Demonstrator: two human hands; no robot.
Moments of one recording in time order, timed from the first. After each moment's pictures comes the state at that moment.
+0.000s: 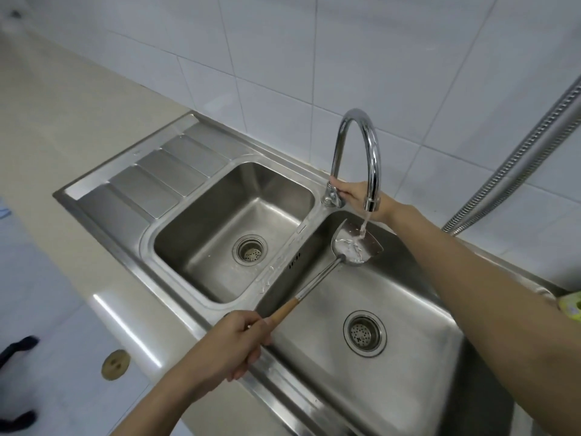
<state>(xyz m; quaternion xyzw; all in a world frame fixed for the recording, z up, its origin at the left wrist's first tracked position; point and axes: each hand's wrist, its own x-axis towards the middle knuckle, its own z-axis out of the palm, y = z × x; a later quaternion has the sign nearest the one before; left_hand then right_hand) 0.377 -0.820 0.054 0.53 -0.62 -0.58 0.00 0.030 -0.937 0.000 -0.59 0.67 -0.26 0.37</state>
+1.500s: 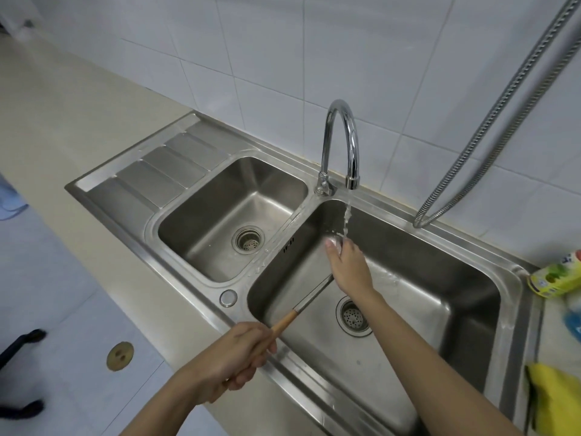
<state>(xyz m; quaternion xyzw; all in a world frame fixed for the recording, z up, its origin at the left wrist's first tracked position) 0.385 -0.764 0.035 0.53 -0.49 -0.69 -0.03 0.129 -0.794 -0.066 -0.43 0.82 -0.29 0.23</state>
